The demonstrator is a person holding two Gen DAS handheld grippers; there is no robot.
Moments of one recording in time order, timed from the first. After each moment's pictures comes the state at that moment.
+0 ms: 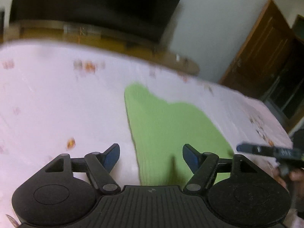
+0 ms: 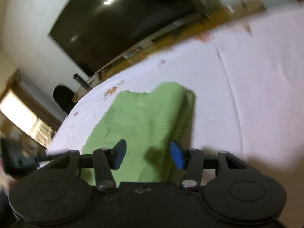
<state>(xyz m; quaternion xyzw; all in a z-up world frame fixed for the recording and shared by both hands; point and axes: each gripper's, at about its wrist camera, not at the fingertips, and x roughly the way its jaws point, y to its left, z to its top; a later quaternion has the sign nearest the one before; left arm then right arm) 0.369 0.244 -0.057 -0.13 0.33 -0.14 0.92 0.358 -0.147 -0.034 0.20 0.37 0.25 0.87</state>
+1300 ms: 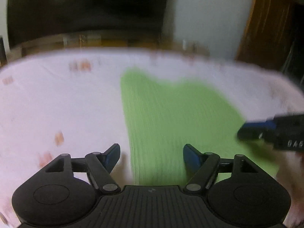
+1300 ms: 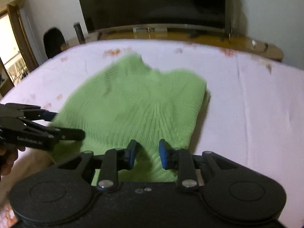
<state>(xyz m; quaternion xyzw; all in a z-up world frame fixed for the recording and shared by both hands) 0.391 0.182 -0.073 -0.04 0.33 -0.09 0.94 0.351 -0.079 -0.045 -0.02 0.37 0.23 0.90</state>
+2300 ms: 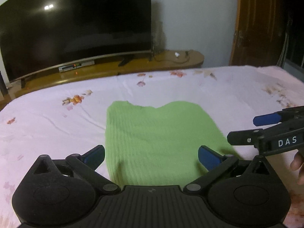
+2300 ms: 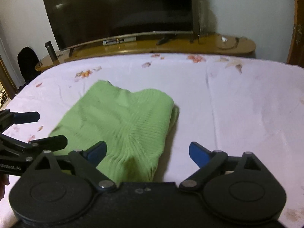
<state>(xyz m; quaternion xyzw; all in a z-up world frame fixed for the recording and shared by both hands) 0.387 0.137 -0.030 0.04 0.32 -0.08 0.94 0.367 -0.100 -0.023 0.02 0.38 0.14 0.91</state>
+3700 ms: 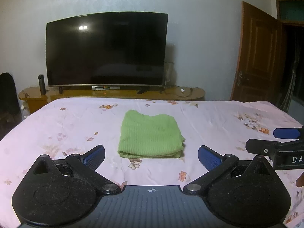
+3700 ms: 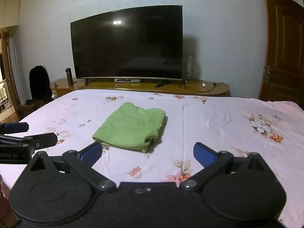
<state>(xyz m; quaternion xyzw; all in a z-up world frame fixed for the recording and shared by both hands) 0.068 0.106 0.055 -0.02 0.21 -0.01 0.98 0.063 -0.120 0.085 -0.02 0.24 0.12 0.96</state>
